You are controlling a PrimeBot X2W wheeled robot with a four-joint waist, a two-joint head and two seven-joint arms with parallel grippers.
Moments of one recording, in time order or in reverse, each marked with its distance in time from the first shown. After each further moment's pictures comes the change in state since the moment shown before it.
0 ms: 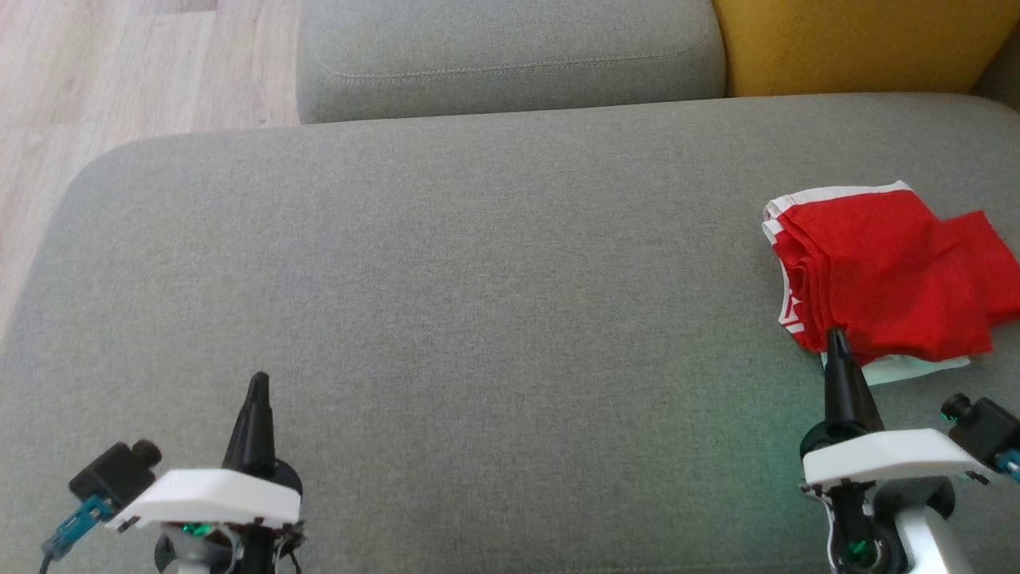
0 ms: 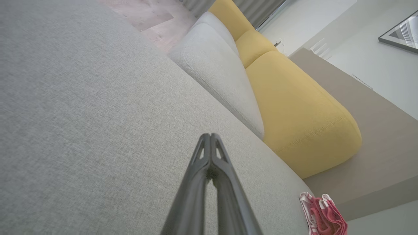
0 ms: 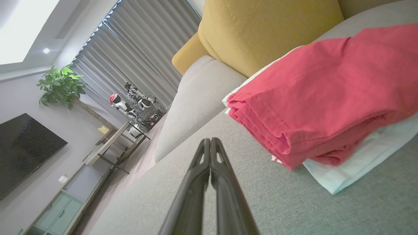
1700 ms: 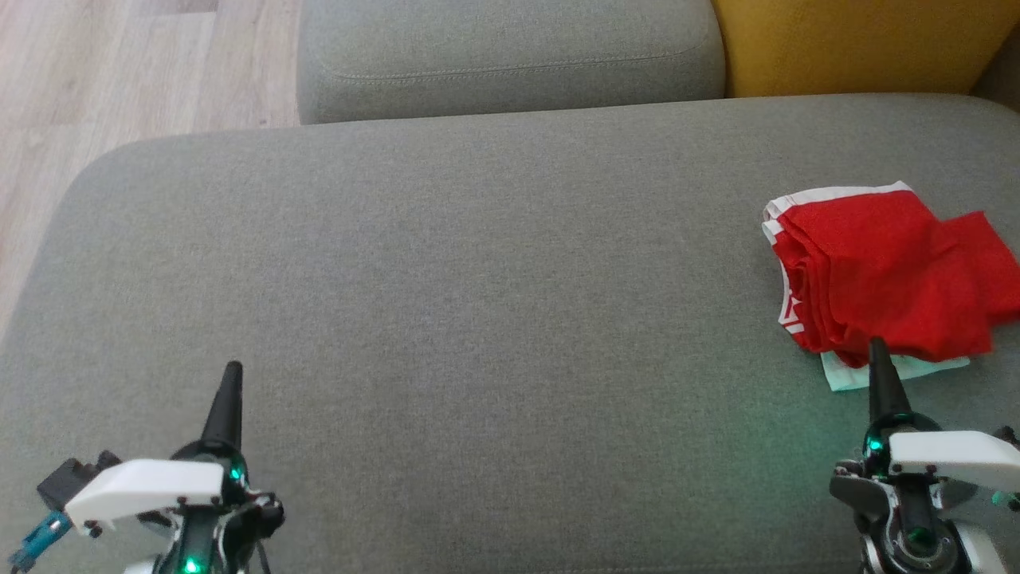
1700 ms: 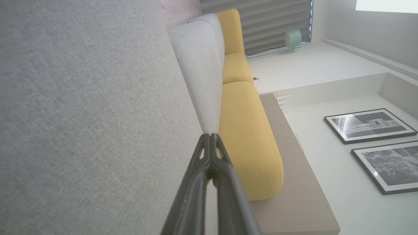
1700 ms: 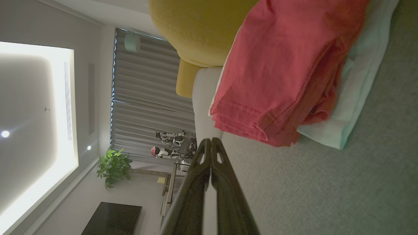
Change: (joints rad) left arm -0.050 0.002 0.086 0.057 -0.549 -0.062 0.141; right arm -0.001 -0.003 -0.086 -0.007 0.621 0.000 0.141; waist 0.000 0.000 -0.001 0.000
